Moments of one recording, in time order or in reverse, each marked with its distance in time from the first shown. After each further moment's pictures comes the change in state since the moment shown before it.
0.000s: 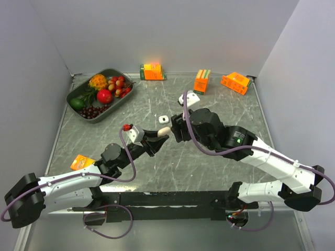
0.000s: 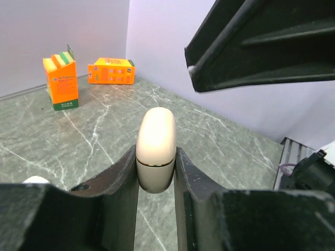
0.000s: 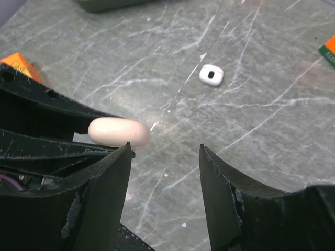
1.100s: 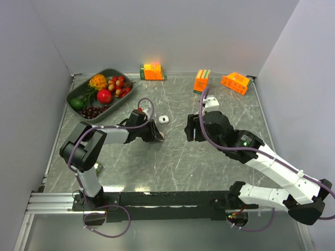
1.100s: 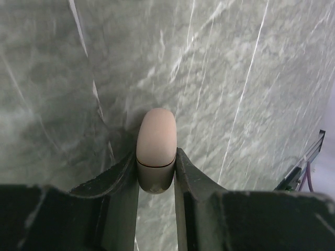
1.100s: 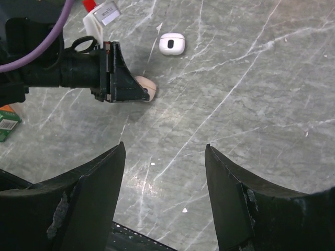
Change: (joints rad) left arm 0.448 0.797 0.447 -0.682 0.374 -0.547; right arm -0.185 -0.138 -0.210 -0.006 -0.012 0.194
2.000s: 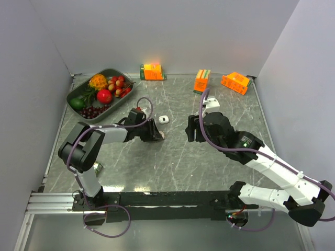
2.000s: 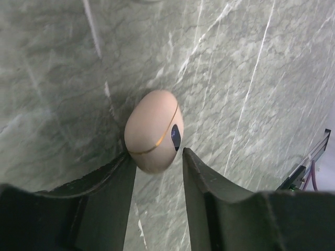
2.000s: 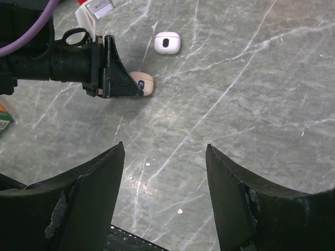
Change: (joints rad) left arm 0.029 0.010 0.031 -0.052 0.023 0.035; right arm -0.014 -0.016 -0.035 0.021 -0.003 -0.019
